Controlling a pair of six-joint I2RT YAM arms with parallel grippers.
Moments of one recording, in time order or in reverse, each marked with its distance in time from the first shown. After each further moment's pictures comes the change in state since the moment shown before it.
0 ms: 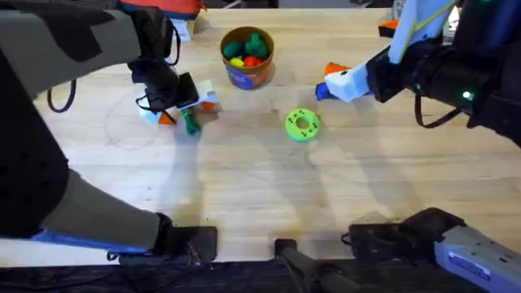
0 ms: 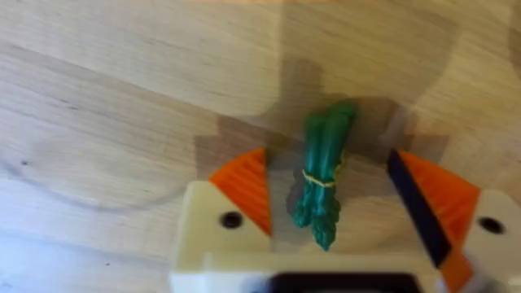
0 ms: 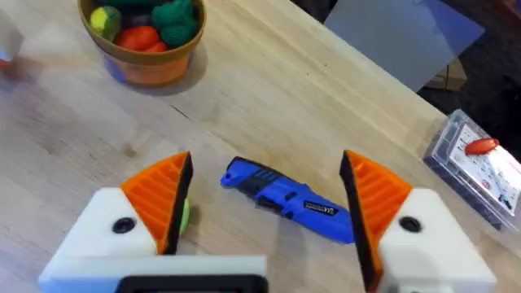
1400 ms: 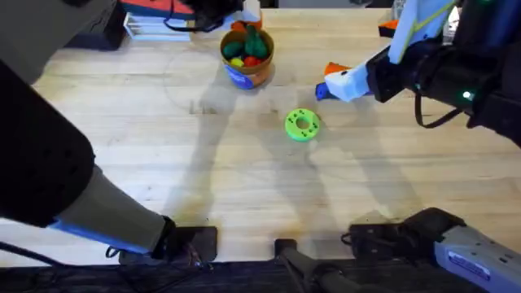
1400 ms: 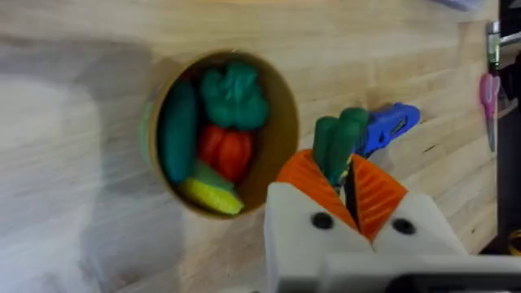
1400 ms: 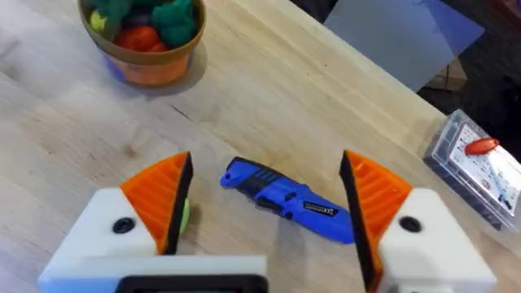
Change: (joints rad) left arm -0.194 0.058 0.489 0.079 0.453 0.094; right arm 0.000 0.000 0.000 0.000 0.000 0.000
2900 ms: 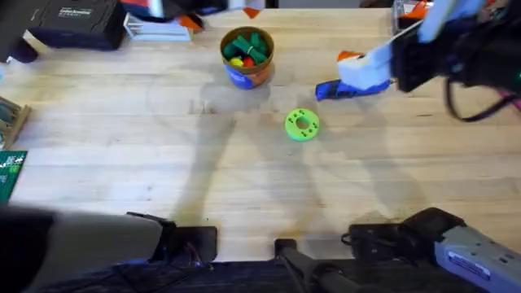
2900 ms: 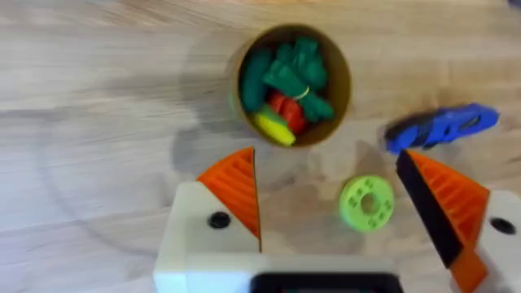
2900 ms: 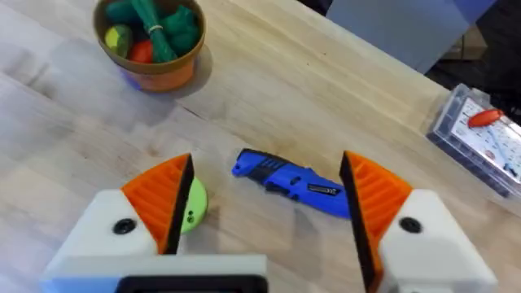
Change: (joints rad) left arm -0.038 -0.200 0.036 -0.238 -0.340 0.018; right arm 0.000 -0.002 0.199 -0.249 0.000 0.112
